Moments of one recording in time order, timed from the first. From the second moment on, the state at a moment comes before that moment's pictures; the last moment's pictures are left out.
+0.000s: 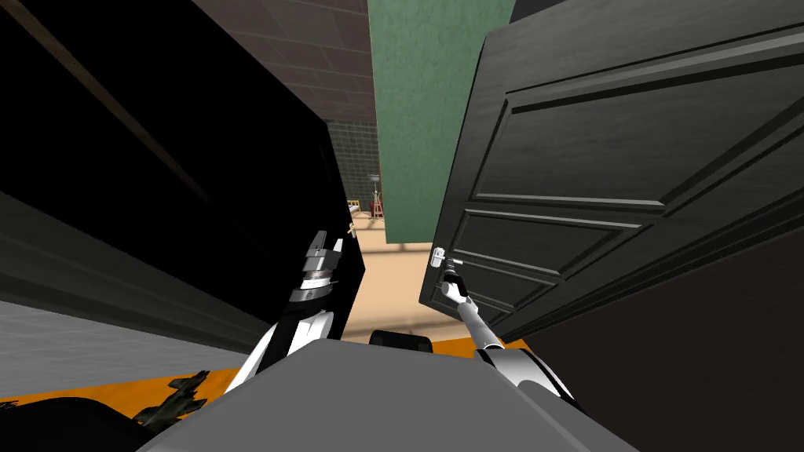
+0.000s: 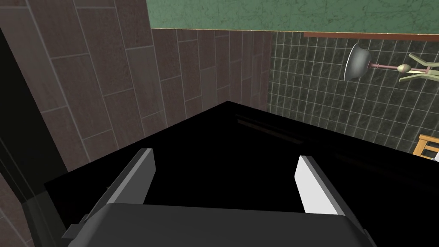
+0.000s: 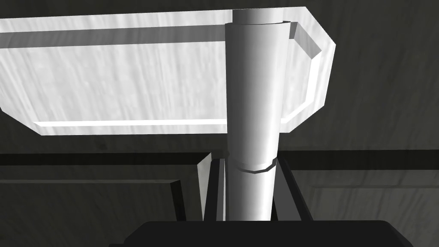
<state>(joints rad) -0.34 -0.22 0.01 -0.82 -0.68 -0.44 0.39</state>
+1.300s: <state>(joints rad) -0.34 -0.26 -0.11 -0.77 -0.71 -0.47 0.41</state>
